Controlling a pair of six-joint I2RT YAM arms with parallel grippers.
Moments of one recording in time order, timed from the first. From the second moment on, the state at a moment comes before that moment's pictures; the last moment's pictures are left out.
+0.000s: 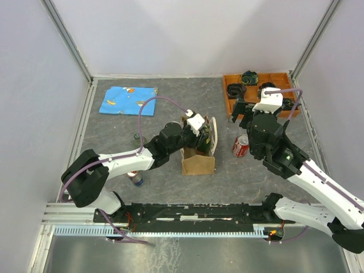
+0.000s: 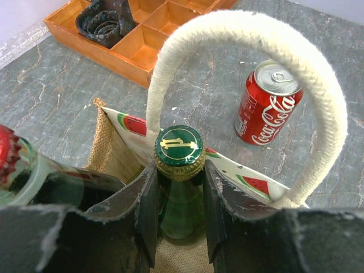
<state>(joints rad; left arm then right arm) -0.87 1.50 0.81 0.53 0.05 0.07 0.82 0.94 1.07 -0.28 0.89 0.24</state>
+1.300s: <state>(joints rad) -0.88 1.39 0.77 0.59 0.03 0.08 0.82 0.90 1.05 -0.31 0.90 0.25</state>
